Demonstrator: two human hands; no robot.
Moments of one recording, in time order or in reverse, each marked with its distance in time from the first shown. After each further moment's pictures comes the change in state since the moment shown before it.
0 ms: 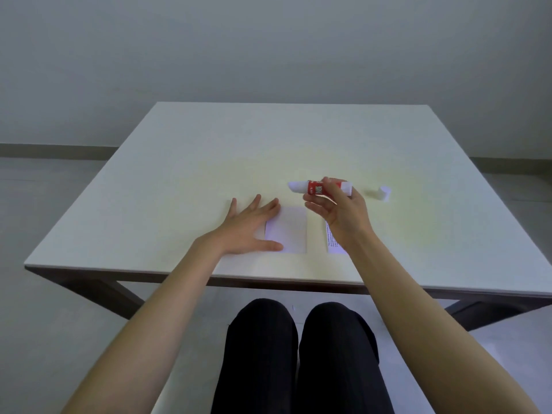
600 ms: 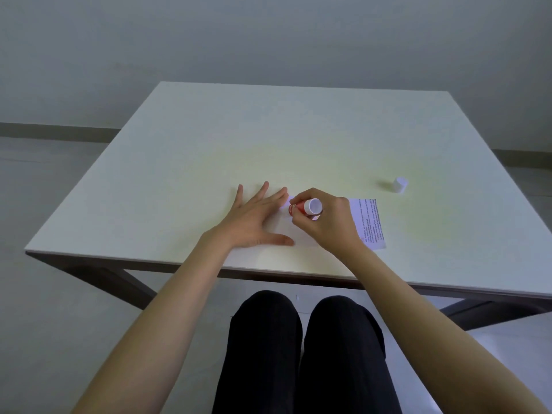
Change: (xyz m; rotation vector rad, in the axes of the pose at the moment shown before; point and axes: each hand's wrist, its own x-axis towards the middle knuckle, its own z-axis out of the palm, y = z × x) left_hand 0.002 -0.006 0.011 -0.071 0.093 0.051; right_hand -0.022 0.027 0.024 -1.036 -0.075 -0.333
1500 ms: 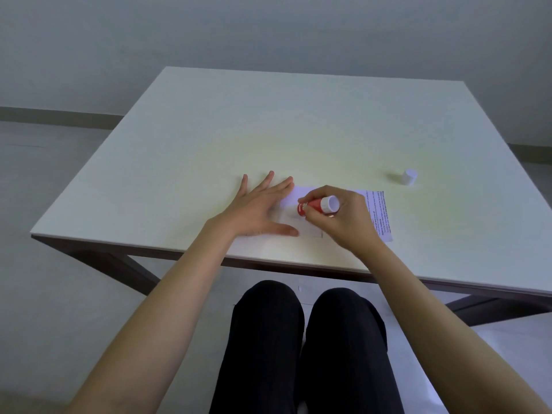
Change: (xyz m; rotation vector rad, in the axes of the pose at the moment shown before) left_hand -0.001 0.000 -0.002 0.004 -0.030 -0.023; right_hand -0.007 0.010 -0.013 0.093 -0.102 0.026
